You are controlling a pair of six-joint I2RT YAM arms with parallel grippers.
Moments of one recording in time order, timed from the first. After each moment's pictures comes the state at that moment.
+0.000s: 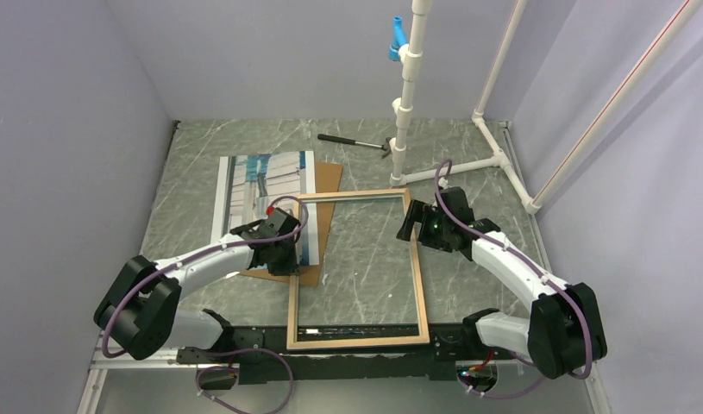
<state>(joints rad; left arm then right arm) -0.62 1.32 0.66 -0.48 0.00 -0.74 0.33 1.18 0.67 -0.38 -0.12 0.56</state>
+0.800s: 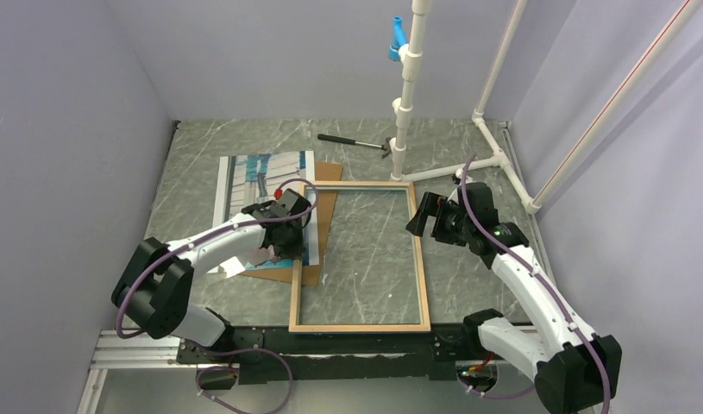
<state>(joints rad) -0.62 1.44 0.88 -0.61 -0.08 -0.72 0.27 0.97 0.75 -0.56 -0.15 0.50</state>
